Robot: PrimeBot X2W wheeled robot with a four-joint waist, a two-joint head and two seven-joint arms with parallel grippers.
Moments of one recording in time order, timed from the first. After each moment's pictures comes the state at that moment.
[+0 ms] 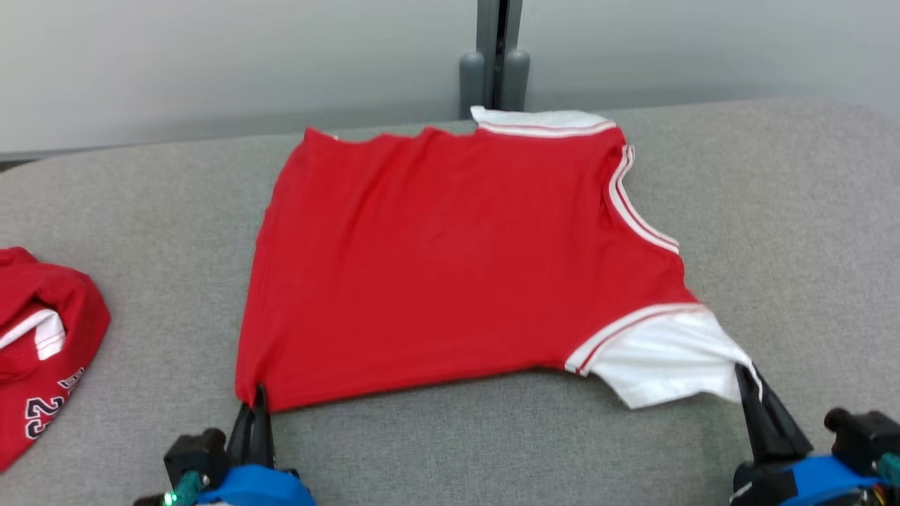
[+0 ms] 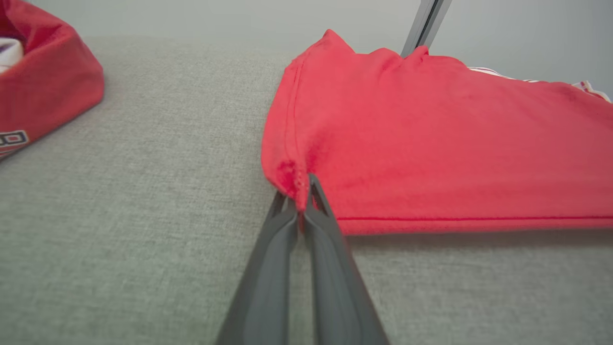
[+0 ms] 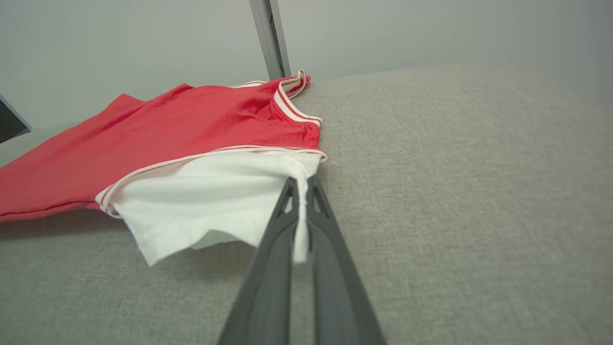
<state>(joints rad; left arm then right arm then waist) -0.11 0.05 -0.06 0.52 -0.23 0.00 -0.26 -0.06 -0.23 0.06 0.33 0.37 0.13 -0.26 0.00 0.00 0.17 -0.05</state>
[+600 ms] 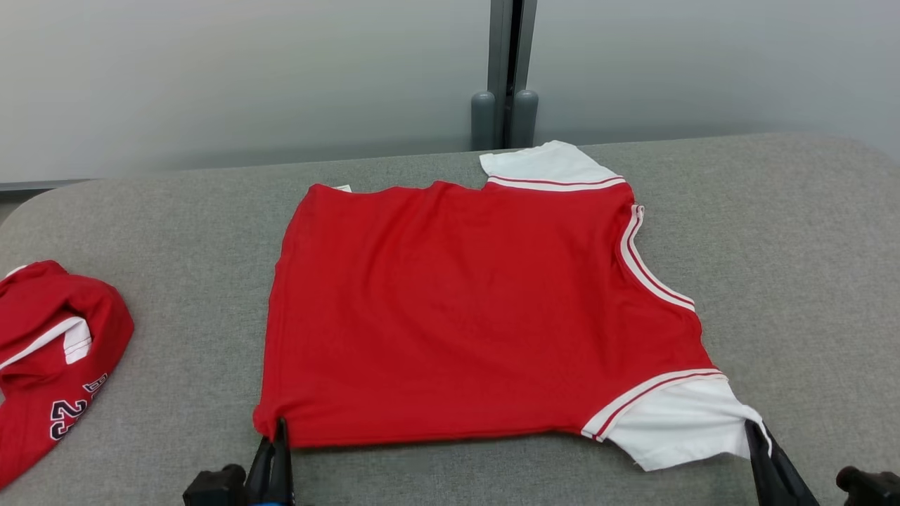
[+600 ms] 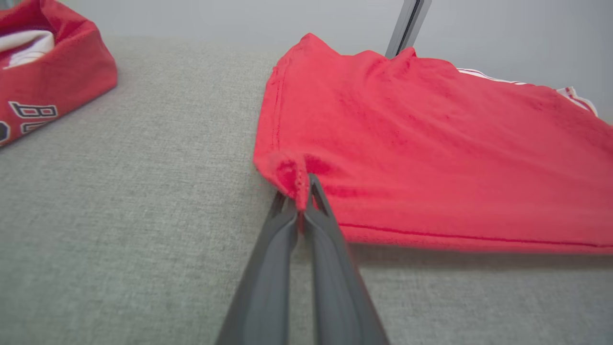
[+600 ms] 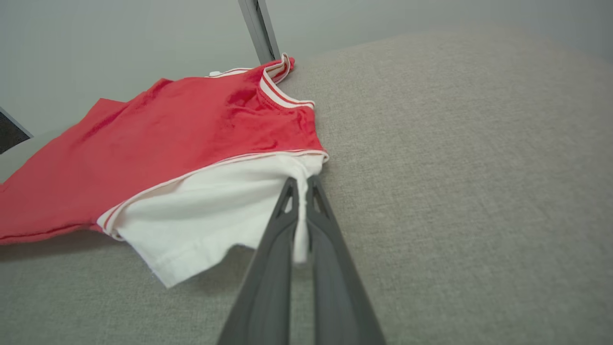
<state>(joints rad) 0.05 0.05 -0.14 0.44 -0.25 0.02 -0.26 0.13 -0.18 0.01 0.29 0.39 0.13 -0.26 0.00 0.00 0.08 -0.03</state>
